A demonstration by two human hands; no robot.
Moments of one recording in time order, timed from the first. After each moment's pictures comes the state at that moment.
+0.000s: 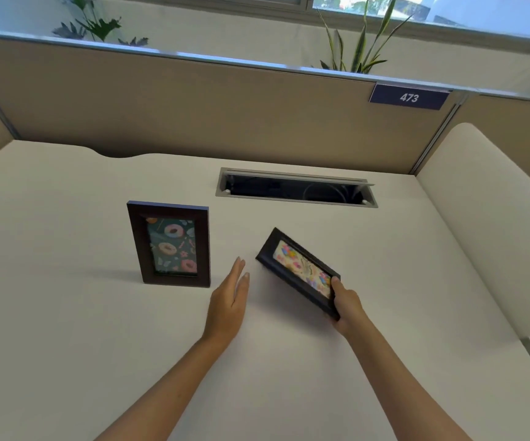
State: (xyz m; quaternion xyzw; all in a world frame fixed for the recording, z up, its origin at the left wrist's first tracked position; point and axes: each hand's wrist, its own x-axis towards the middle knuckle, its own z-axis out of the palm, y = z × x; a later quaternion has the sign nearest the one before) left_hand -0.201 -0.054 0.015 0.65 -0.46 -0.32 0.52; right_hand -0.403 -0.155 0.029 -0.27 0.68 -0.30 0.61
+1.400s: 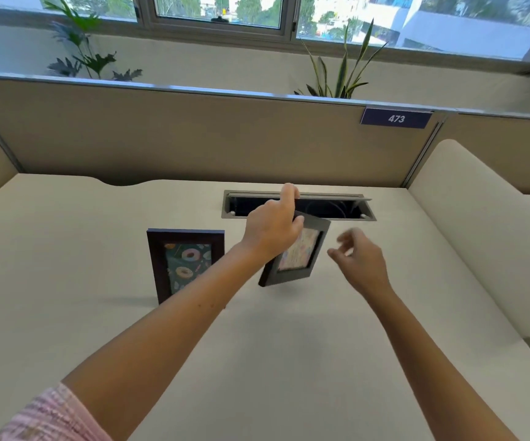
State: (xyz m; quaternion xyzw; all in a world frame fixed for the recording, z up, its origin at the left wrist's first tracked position) left_hand -0.187 -0.147 0.188 0.63 -0.70 -0.01 0.34; right_hand -0.368 -0.161 0.149 -0.70 0.61 -0.31 0.21
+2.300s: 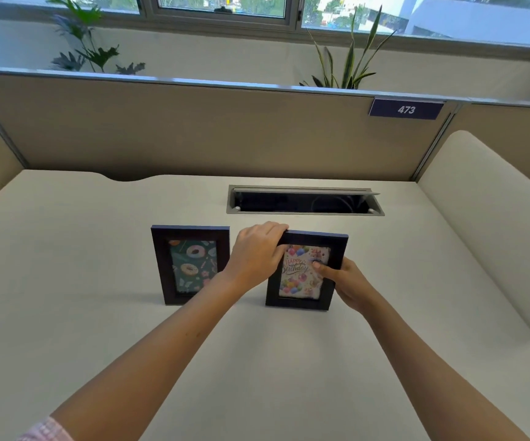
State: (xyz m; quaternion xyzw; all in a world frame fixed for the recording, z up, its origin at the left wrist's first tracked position) left_hand -0.156 -0.132 0.112 0.60 -0.74 -0.01 0.30; right_hand -0.361 -0.180 0.077 -0.51 0.47 -0.31 0.65
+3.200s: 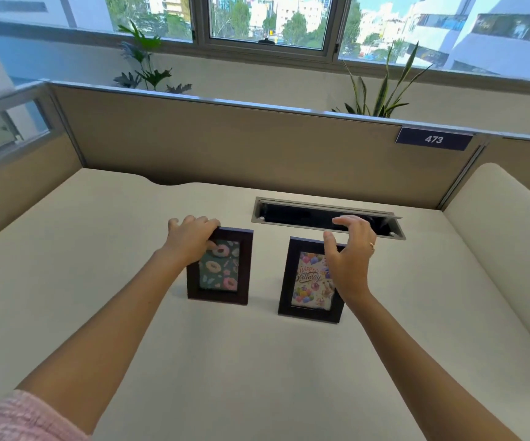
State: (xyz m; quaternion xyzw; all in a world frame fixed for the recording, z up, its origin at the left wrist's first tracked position) left_hand -0.026 -0.083 0.150 0.79 -0.62 0.00 0.03; right_hand -0.305 -0.159 0.138 -0.71 0.46 -0.52 0.13
